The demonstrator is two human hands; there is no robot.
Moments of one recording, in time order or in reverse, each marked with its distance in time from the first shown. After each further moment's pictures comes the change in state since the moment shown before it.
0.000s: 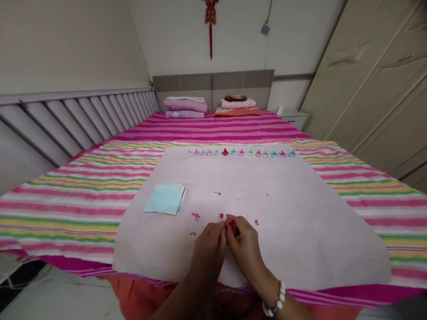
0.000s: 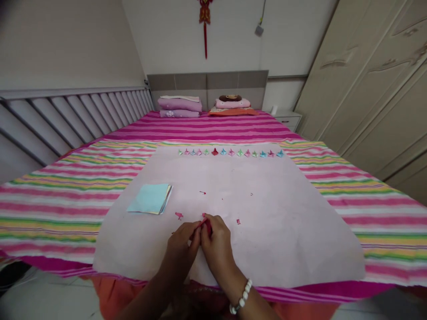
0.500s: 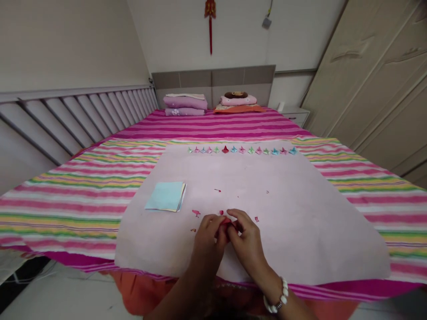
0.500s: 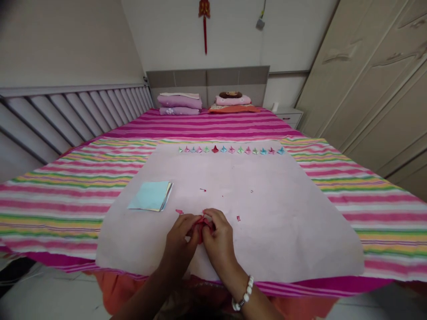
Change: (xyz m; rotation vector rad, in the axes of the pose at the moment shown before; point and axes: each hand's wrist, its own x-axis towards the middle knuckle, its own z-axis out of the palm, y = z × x) left_hand 0.003 0.004 -0.002 -0.215 -0.003 -0.121; right_hand -0.001 0.002 -0.003 0.131 0.017 0.040
